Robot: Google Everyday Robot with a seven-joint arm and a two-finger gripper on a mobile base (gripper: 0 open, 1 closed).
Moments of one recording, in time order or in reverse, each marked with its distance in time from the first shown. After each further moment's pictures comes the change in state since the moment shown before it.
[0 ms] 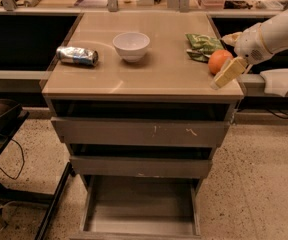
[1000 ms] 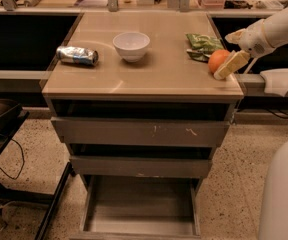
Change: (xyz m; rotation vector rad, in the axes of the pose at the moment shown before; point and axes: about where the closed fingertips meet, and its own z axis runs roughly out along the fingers) arm 0.025 -0.053 0.010 0.027 0.006 0.022
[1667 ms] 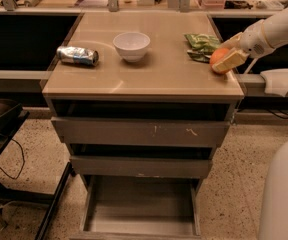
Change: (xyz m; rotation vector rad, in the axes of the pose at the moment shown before) arm 0.000 0.000 0.000 0.000 0.000 0.000
